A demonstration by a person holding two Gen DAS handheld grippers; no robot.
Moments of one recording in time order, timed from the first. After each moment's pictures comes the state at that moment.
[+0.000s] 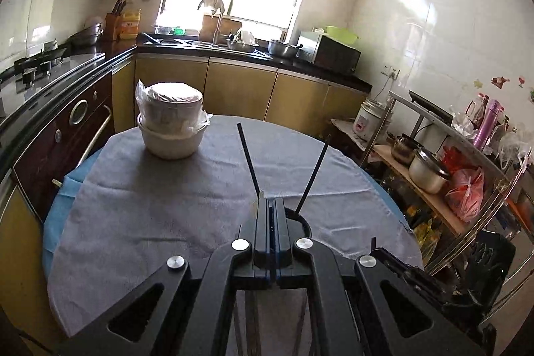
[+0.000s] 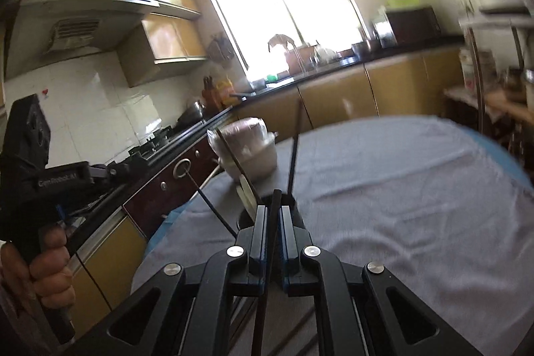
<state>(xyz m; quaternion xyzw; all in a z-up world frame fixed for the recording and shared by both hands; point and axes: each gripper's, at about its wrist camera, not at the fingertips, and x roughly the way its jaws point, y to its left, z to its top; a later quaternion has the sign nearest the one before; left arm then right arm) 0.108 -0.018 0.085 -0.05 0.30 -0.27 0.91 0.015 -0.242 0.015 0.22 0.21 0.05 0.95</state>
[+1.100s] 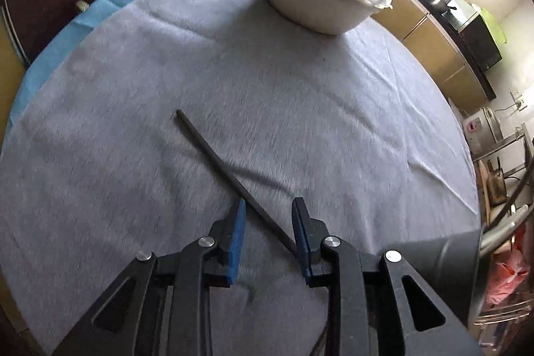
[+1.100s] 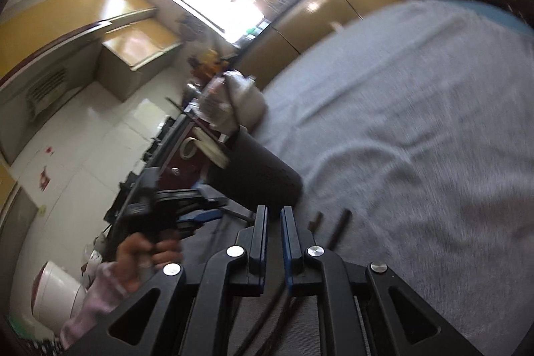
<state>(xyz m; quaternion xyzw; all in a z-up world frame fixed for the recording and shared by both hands) 0.264 0.000 -0.087 -0.16 0.54 -0.05 0.83 0.023 -0.301 -0.054 0.36 0.27 0.12 0.88</state>
